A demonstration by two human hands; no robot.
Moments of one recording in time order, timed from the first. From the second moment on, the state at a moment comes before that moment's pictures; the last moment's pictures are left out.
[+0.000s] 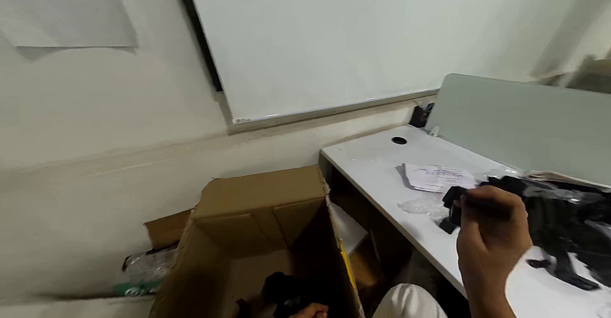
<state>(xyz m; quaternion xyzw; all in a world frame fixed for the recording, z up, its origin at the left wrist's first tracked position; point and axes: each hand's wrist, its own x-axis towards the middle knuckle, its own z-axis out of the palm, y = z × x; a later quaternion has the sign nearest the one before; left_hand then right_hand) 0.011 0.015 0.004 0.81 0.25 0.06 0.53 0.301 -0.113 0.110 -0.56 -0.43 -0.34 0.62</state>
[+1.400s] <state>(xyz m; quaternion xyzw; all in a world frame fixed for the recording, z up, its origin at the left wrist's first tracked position) 0.009 0.012 0.009 0.50 0.33 0.49 0.63 0.131 -0.053 0.031 -0.55 -0.14 0.48 0.67</state>
